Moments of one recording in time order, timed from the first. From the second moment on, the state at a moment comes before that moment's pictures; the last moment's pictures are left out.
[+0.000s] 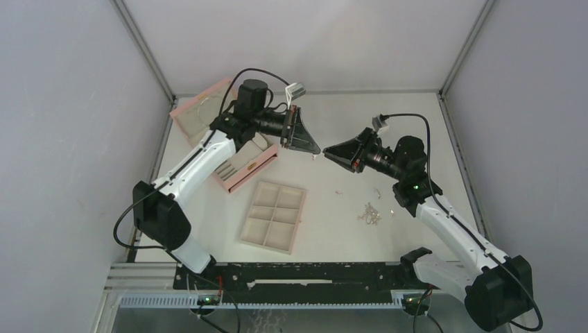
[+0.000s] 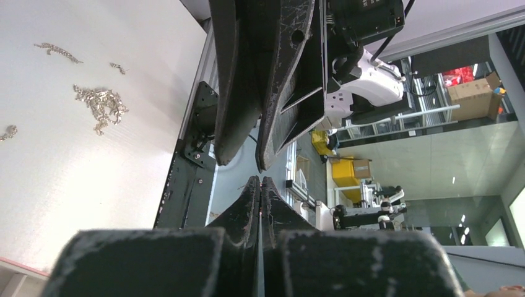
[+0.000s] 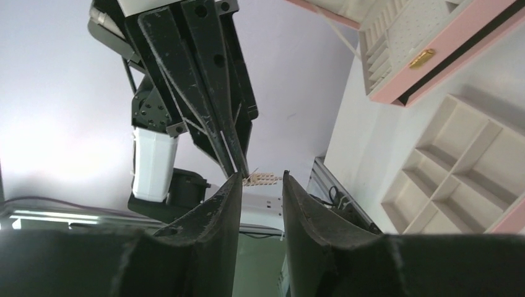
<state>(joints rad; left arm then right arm) -0.53 1.62 1.52 -0.35 1.16 -0.67 0.39 1.01 0.73 0.24 -0.63 1.31</state>
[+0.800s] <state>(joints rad) -0.51 1.62 1.52 -0.31 1.18 -0.71 0.42 1.10 0.68 0.59 -0.74 1.42</state>
